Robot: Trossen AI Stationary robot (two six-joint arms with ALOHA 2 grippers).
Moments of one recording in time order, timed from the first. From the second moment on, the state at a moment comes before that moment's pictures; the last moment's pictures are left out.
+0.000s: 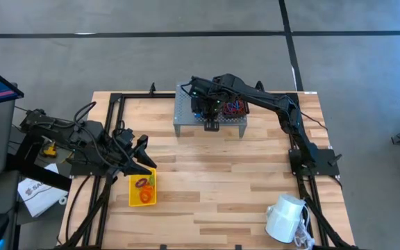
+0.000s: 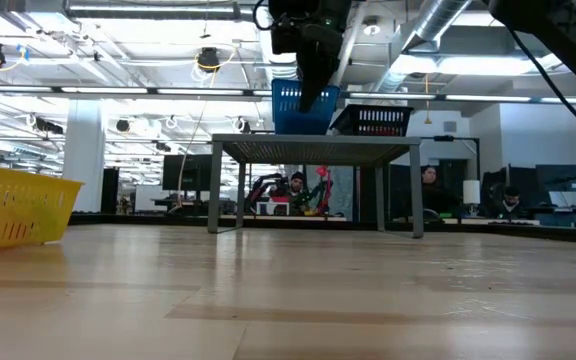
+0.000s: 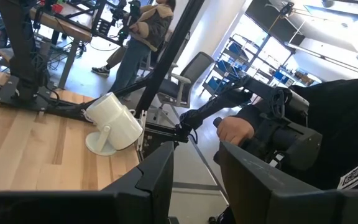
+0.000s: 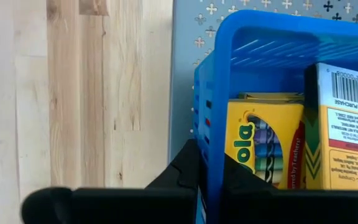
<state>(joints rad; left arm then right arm) -0.35 0.82 0.90 -0.09 0.07 -0.49 -0.30 2.16 2.33 -1.42 0.00 -0.34</state>
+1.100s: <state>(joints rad) -0.35 0.82 0.90 -0.06 0.07 -0.51 -0.28 2.24 2.33 -1.41 0.08 -0.34</state>
